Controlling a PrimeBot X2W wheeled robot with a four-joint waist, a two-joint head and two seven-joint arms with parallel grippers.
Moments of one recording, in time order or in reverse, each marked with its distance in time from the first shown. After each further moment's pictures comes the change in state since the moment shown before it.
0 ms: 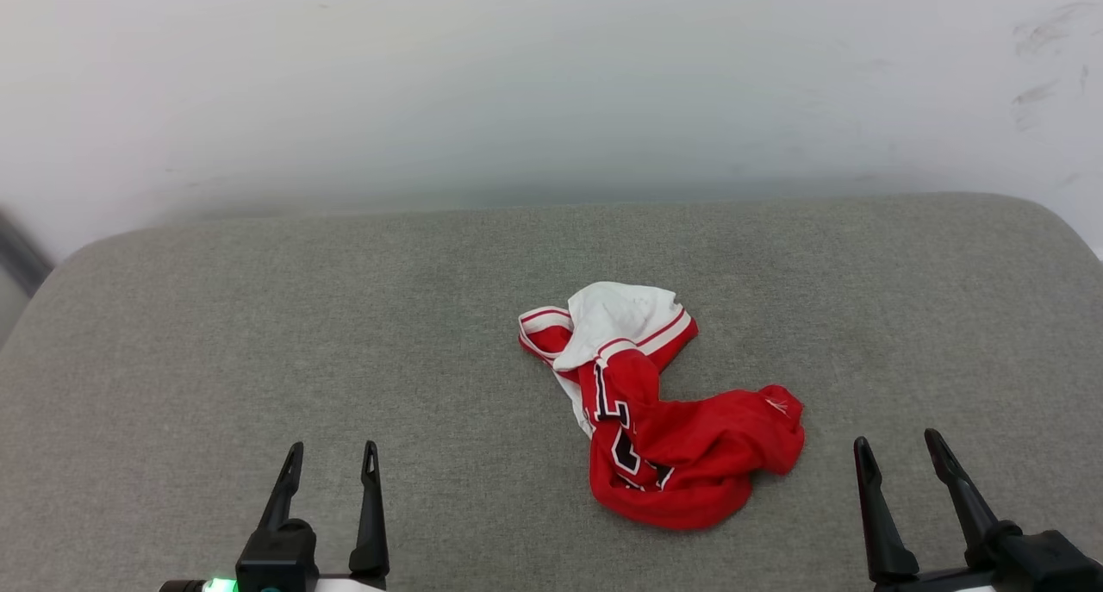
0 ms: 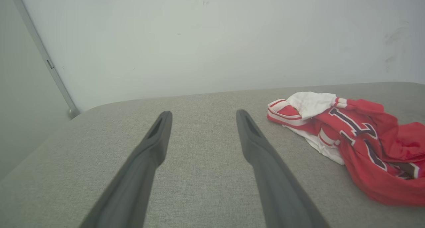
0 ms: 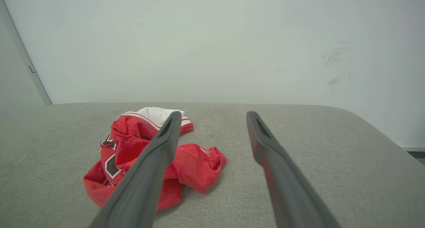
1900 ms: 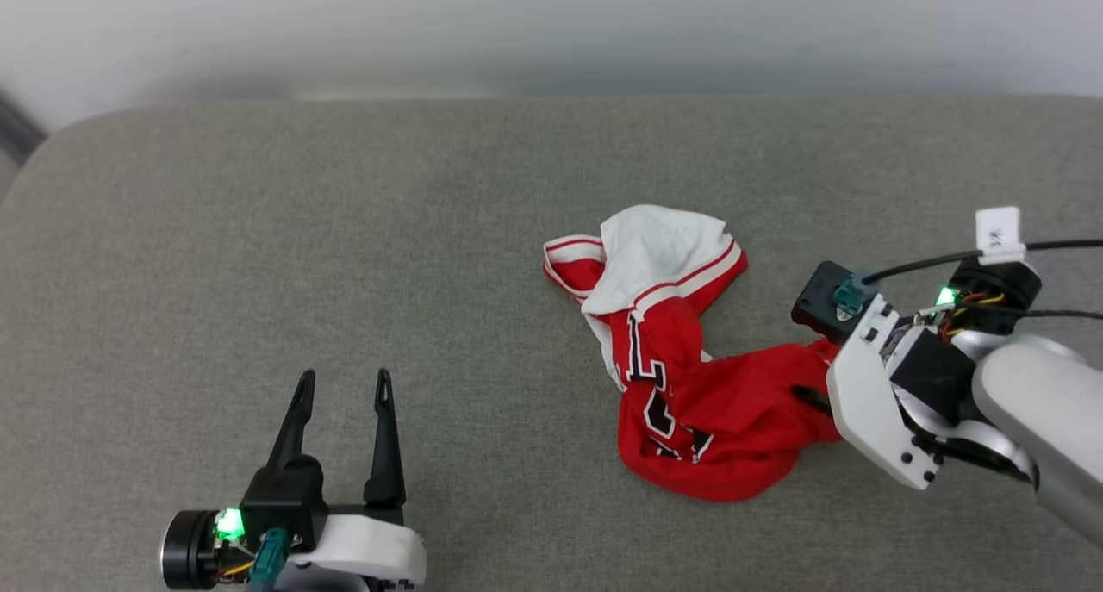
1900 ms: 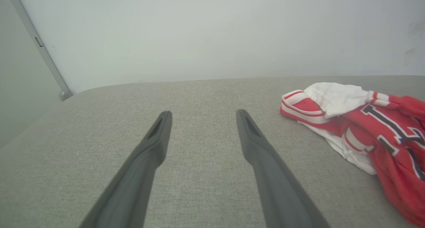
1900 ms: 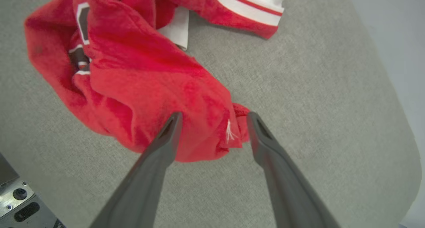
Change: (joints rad) left arm -0.099 -0.102 0.078 -0.001 0.070 -0.089 0.000; right arm -1.007 -0.683 1.111 0.157 0.607 0.000 0.856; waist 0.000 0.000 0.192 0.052
